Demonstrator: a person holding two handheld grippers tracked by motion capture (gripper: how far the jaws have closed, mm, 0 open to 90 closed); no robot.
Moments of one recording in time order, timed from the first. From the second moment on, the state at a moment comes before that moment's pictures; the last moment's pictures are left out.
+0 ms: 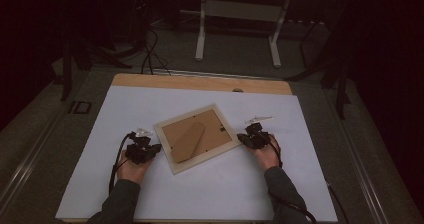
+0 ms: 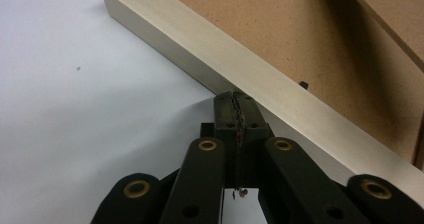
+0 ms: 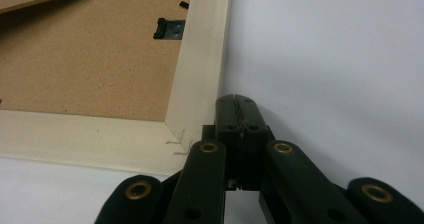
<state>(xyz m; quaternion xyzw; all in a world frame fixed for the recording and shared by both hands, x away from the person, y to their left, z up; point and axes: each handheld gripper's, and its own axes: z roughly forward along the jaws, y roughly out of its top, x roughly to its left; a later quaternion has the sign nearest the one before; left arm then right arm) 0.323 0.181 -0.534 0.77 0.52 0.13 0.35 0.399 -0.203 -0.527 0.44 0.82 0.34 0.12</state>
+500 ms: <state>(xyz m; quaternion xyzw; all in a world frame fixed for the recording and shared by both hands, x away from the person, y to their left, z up) 0.347 0.173 -0.532 0.77 0.52 0.13 0.34 0.389 -0.216 -0.530 0.46 0.81 0.35 0.11</state>
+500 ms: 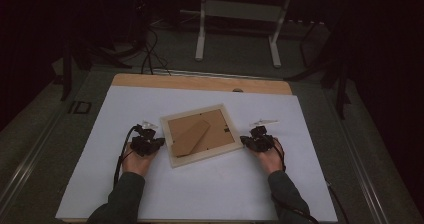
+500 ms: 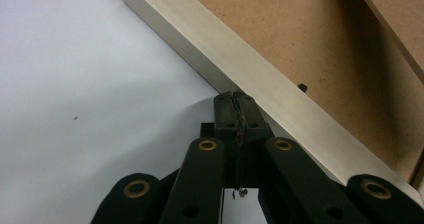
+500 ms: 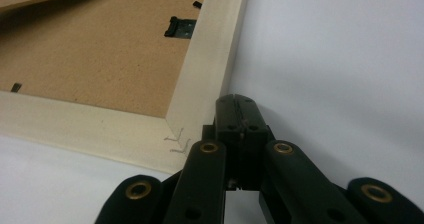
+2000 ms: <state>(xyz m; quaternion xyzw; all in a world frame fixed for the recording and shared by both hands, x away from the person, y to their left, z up) 0.322 0.174 -0.535 0.78 0.50 0.15 0.34 0.345 -0.216 -0.534 0.43 0.81 0.37 0.12</state>
